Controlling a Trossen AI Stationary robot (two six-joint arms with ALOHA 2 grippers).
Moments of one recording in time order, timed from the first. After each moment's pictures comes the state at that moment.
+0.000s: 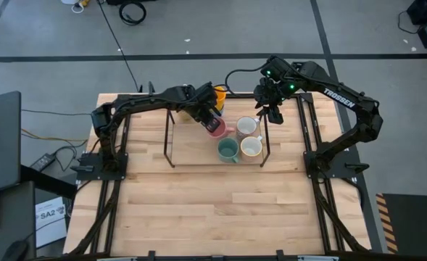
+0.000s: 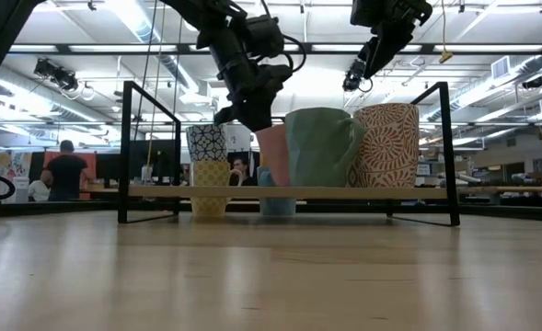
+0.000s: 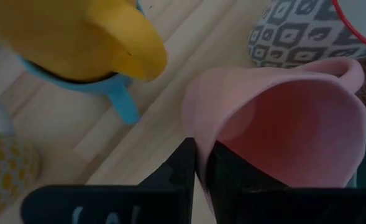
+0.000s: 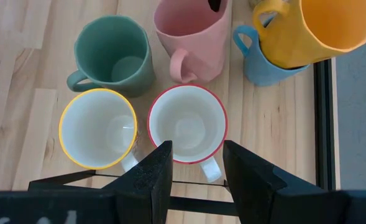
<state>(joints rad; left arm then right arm) 0.39 1.88 1.60 -0.77 0.07 -0.34 -0.58 1.44 1.58 -1.25 -0.34 -0.59</state>
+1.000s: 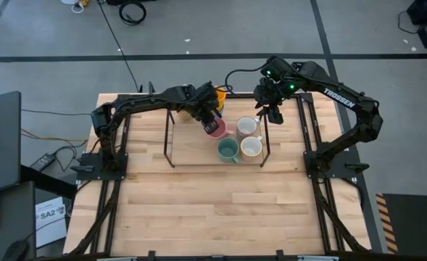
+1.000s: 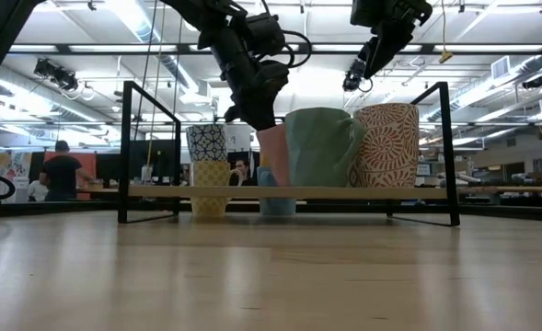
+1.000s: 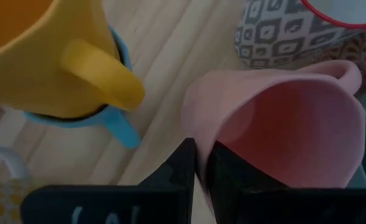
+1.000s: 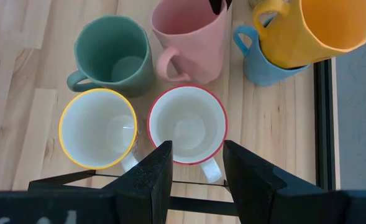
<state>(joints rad) 0.39 1.88 1.60 -0.73 0.07 -0.14 -0.58 1.44 1.58 -1.25 -0.34 -0.59</state>
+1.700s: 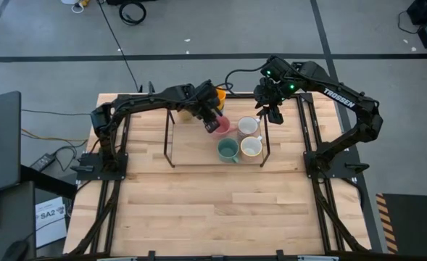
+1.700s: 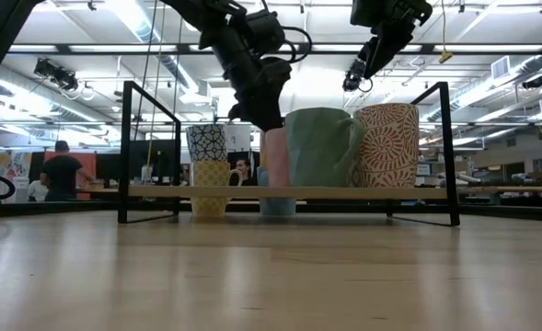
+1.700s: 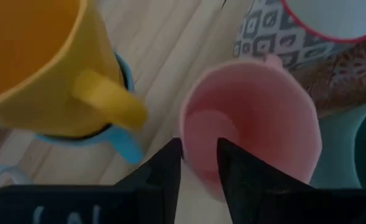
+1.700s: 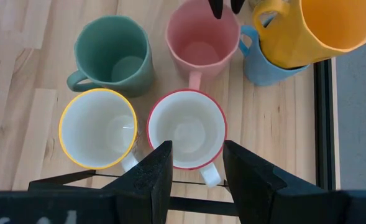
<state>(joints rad) 0.39 1.88 1.60 -0.68 0.06 -0.12 -0.58 1.44 1.58 -1.25 -0.34 -0.59</state>
